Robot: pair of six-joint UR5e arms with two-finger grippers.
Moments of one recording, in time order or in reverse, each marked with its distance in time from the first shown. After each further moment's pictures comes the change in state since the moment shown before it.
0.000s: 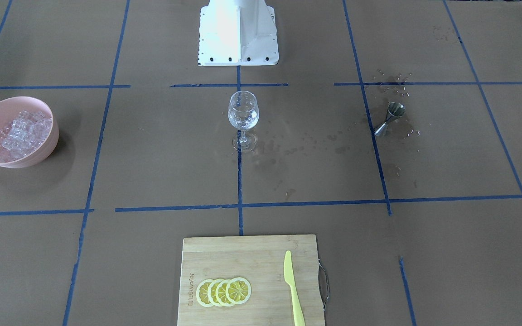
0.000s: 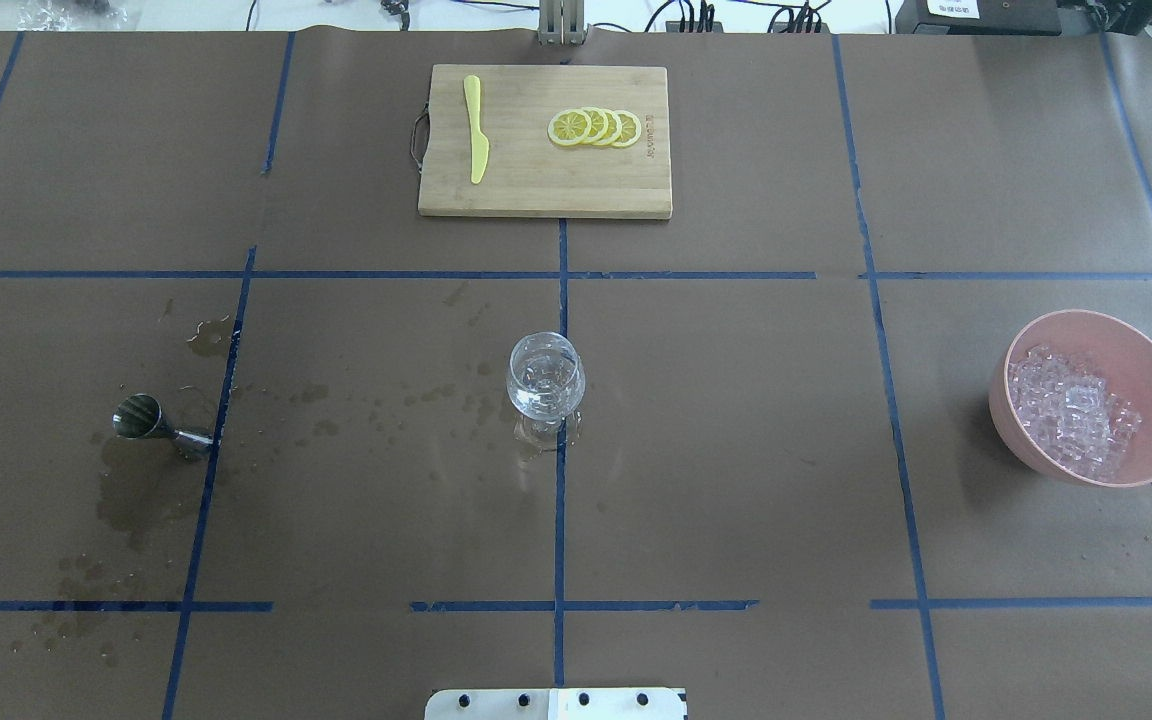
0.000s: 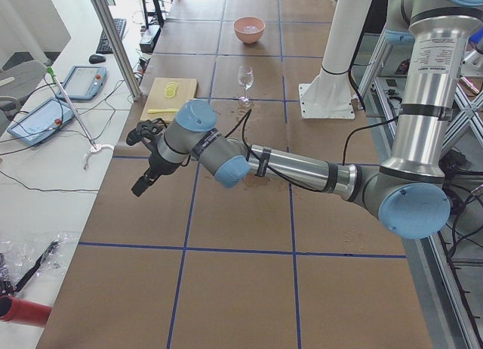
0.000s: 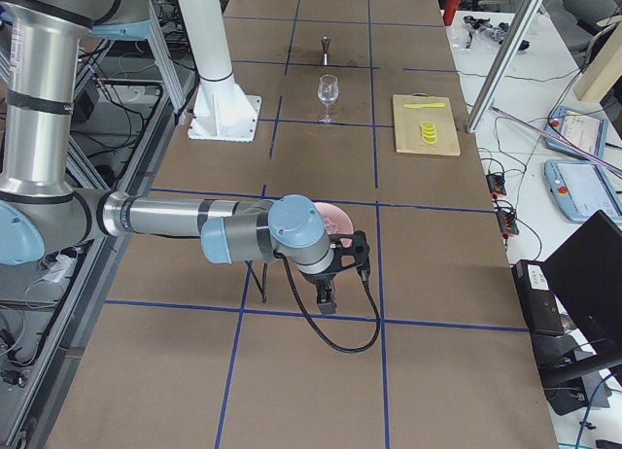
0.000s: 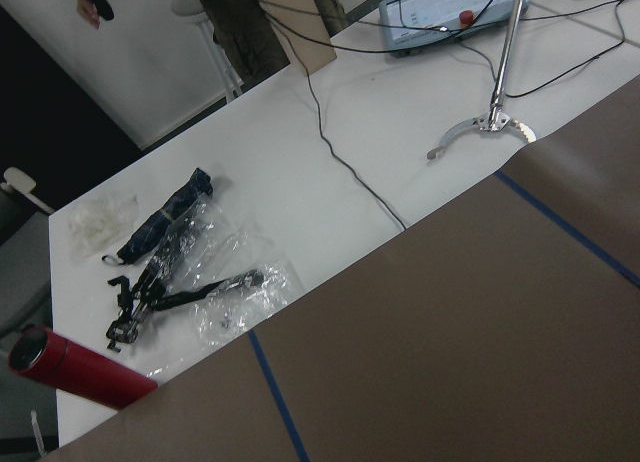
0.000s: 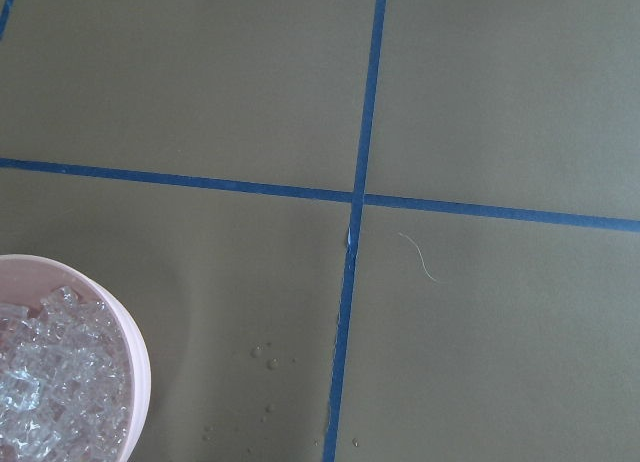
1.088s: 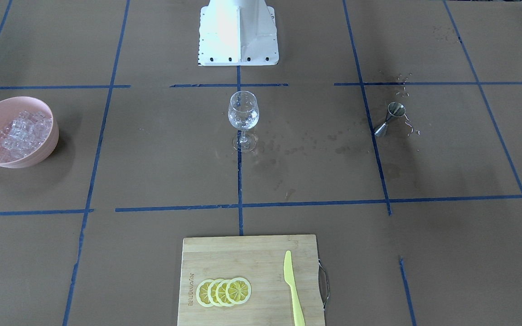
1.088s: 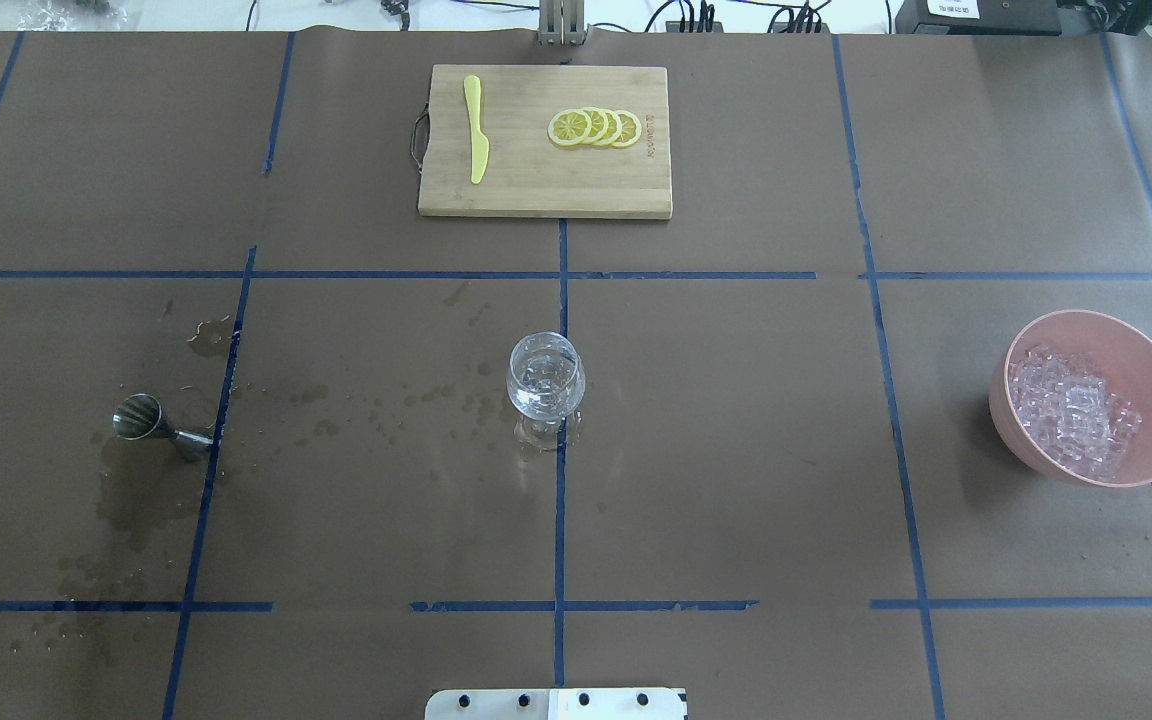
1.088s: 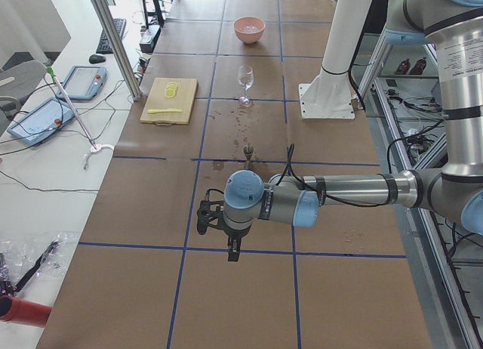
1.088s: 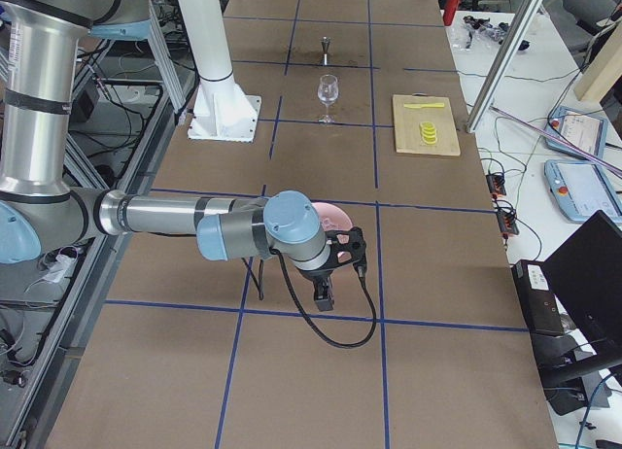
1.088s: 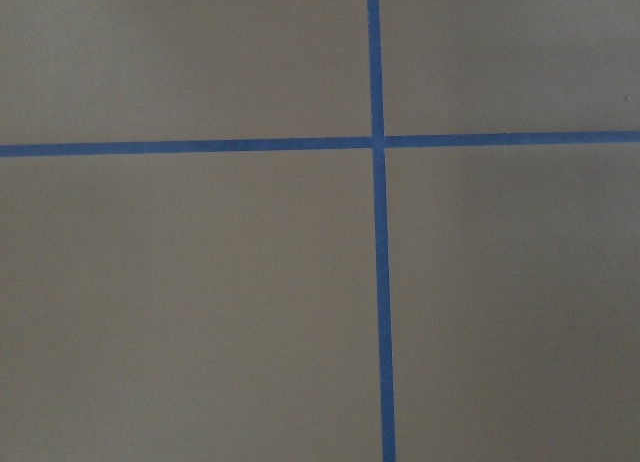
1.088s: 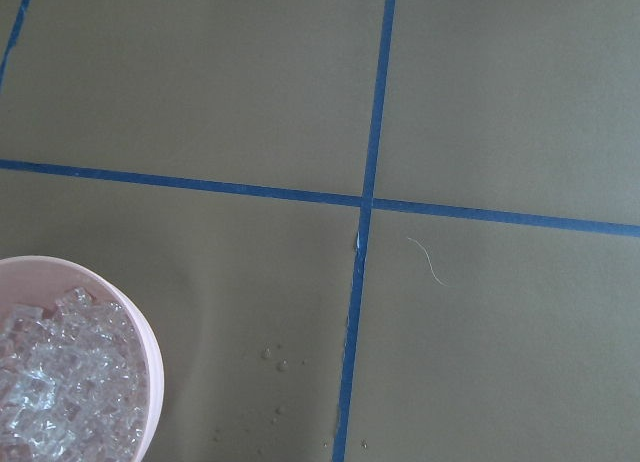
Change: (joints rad) left arm -0.034 0.344 -0.090 0.261 -0.259 -0.001; right arm 0.000 -0.006 0.035 0.001 0.003 0.028
